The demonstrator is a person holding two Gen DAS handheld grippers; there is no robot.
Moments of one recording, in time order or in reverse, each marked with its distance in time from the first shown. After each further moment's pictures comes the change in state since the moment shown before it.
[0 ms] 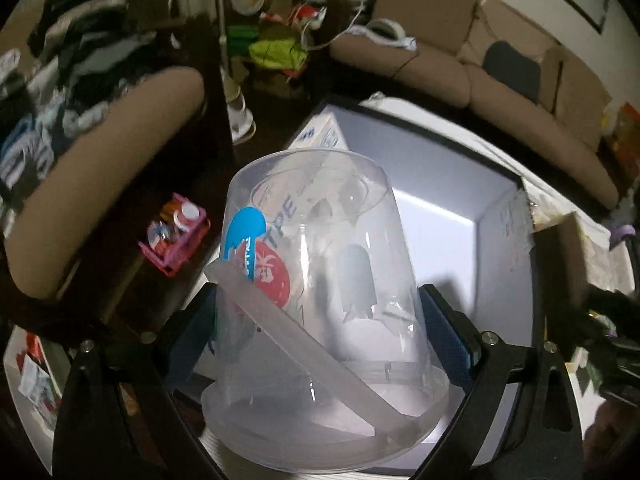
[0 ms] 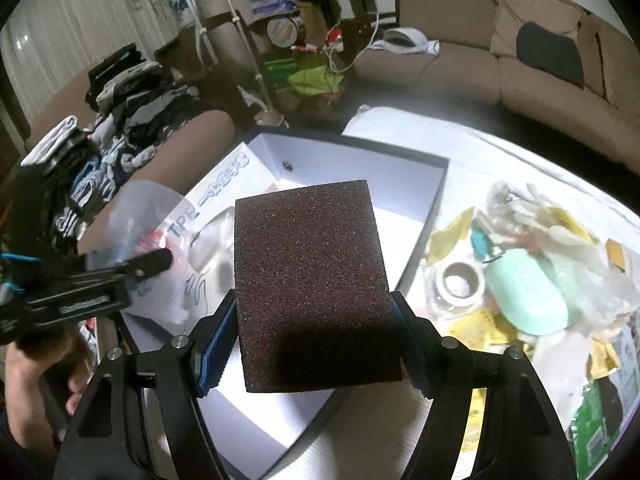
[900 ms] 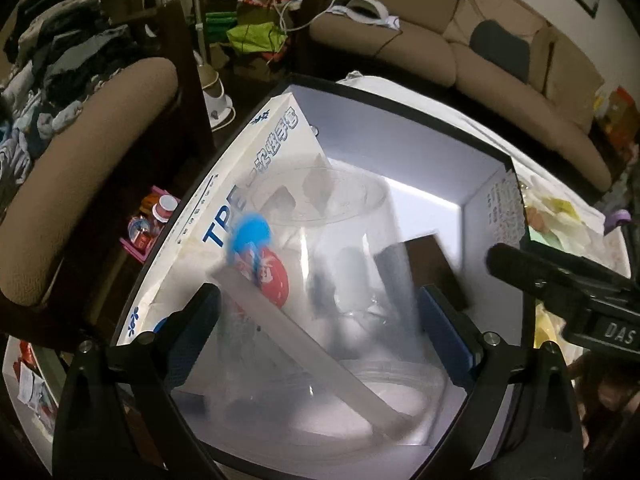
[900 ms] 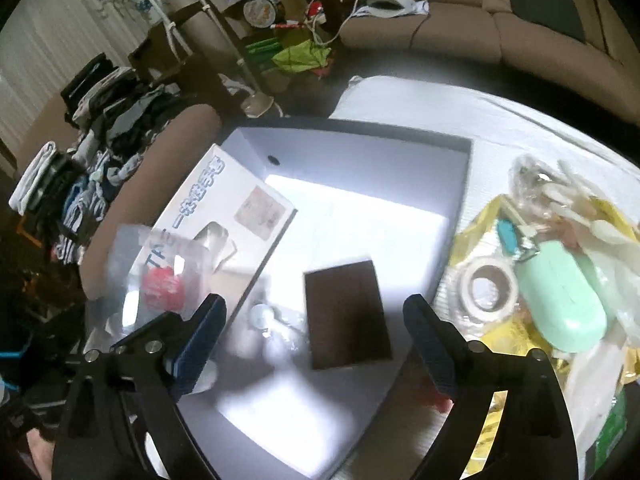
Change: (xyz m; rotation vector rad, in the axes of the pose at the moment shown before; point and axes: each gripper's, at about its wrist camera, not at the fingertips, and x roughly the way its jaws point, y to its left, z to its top) left arm 0.021 -0.025 0.010 0.025 0.086 -0.027; right arm 0.043 -0.022 0.035 0.115 0.077 0.037
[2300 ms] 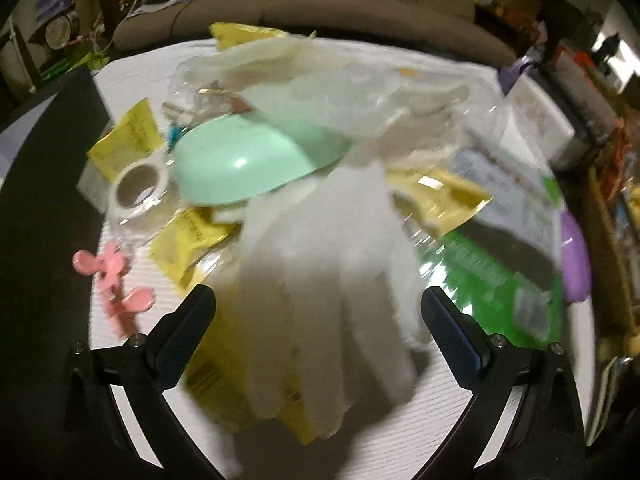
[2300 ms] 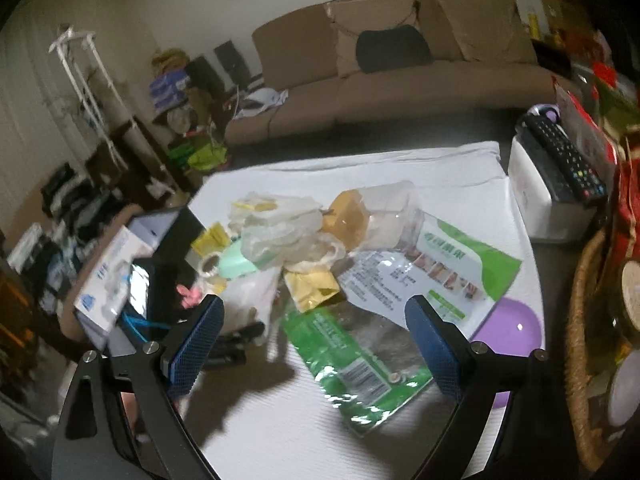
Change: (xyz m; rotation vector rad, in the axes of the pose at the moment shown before) left arm 0.070 -0.338 -0.113 0.364 0.078 -0.261; right arm -0.276 -0.256 -0.161 0.172 -0.300 -0.180
